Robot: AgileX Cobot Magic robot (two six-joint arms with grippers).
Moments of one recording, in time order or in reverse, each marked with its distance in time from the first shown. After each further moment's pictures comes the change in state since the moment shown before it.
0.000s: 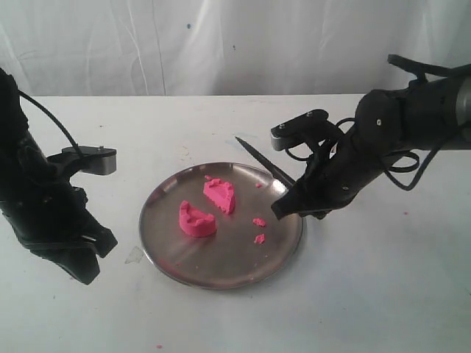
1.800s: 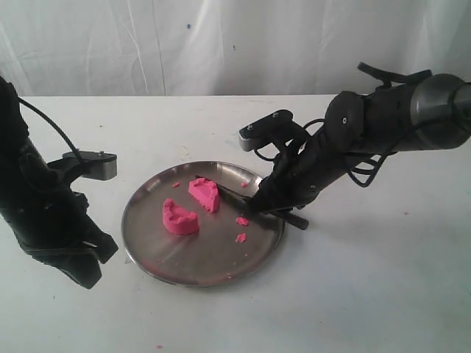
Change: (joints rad) left arm 0.000 0.000 0.027 -0.016 -0.035 0.020; right arm 0.048 0.093 -0.076 0.200 -0.061 -0.239
